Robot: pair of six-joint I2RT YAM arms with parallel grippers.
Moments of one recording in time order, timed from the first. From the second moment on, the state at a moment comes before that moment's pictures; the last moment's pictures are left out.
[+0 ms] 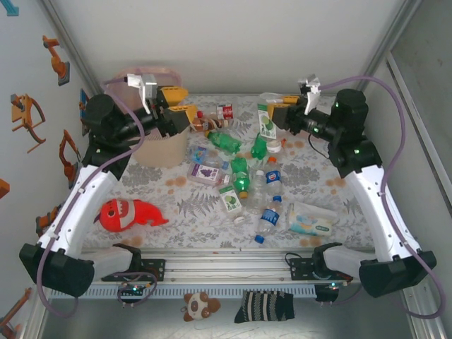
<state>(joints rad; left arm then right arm) -0.36 1.19 1.23 0.17 0.89 -0.36 0.27 1.17 1.35 -0.29 -0.69 0.15</state>
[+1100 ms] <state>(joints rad) -0.69 1.35 1.26 0.43 1.07 -0.29 0.54 1.14 1.41 0.05 -0.97 0.18</state>
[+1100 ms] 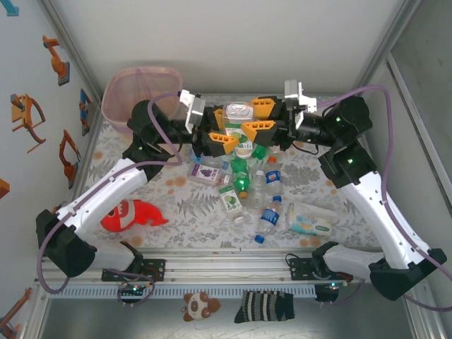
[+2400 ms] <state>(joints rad) -0.56 1.25 1.41 -0.16 0.40 0.02 0.55 0.99 1.42 -0.31 -0.70 -0.05</state>
